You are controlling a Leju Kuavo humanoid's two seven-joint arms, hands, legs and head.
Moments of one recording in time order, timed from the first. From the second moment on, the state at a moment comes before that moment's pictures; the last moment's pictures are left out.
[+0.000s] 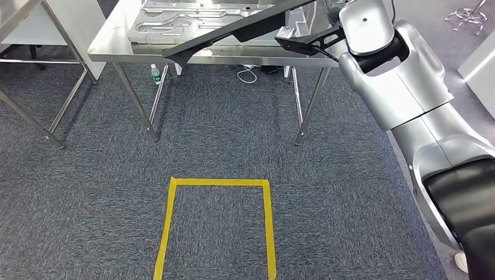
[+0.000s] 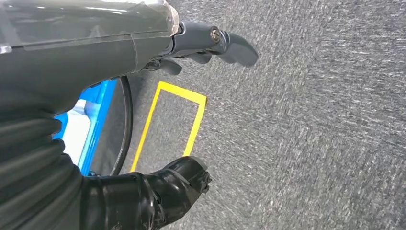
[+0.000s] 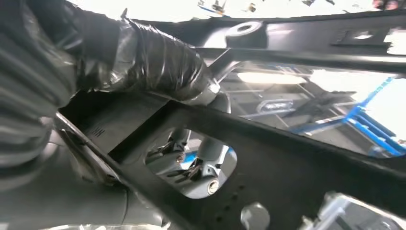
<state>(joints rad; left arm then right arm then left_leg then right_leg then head) -0.12 -0.14 1.35 -0.18 -1.24 0.04 -0.06 -1.43 -0.07 0.71 -0.52 1.56 0.16 0.03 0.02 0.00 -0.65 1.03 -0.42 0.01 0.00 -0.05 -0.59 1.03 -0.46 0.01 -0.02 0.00</state>
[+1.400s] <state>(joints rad) -0.12 -0.15 1.35 -0.18 -1.26 0.02 -0.09 -1.47 -0.10 0.71 -0.49 1.57 0.18 0.02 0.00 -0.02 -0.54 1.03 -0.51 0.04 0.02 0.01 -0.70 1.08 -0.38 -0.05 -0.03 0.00</state>
